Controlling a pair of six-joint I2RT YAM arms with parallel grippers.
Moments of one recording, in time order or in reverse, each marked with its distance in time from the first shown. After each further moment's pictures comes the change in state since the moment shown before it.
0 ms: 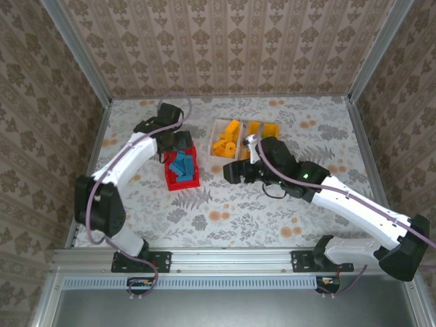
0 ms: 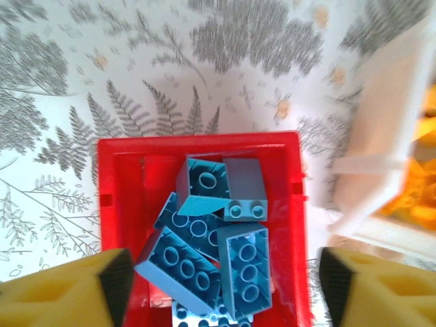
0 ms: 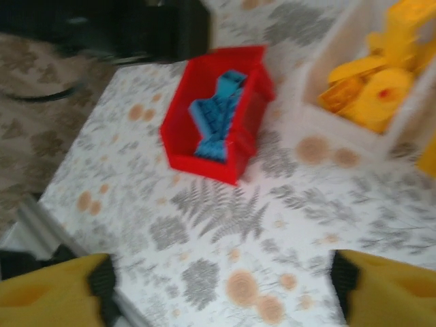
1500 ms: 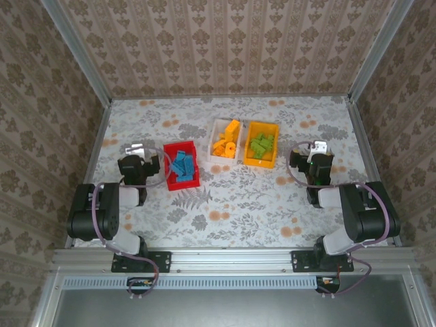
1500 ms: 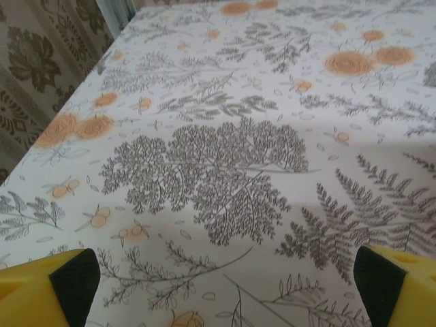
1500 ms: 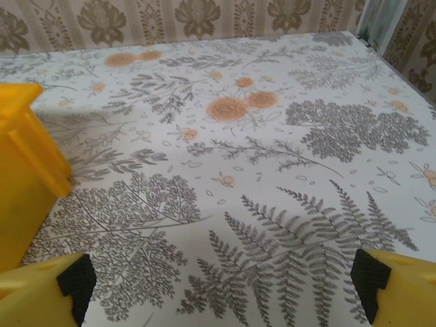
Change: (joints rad) left arm 0.369 -0.021 -0.955 1.526 -0.072 0.521; right arm -0.741 0.351 -0.745 1.344 0.222 -0.456
